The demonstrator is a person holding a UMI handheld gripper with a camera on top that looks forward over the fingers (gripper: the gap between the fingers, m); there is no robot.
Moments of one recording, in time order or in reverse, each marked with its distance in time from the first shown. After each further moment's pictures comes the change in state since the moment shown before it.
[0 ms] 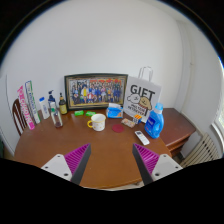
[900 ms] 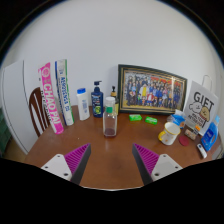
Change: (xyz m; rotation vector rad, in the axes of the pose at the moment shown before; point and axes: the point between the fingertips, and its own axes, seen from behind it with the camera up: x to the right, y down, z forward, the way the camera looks) arm -0.343 -0.005 0.153 0.030 -0.277 -0.112
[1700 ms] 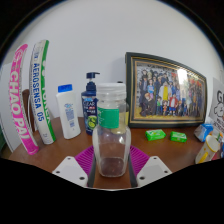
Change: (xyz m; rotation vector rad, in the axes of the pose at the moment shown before) arm -0.014 -0.038 0.255 0.178 -0.052 0.000
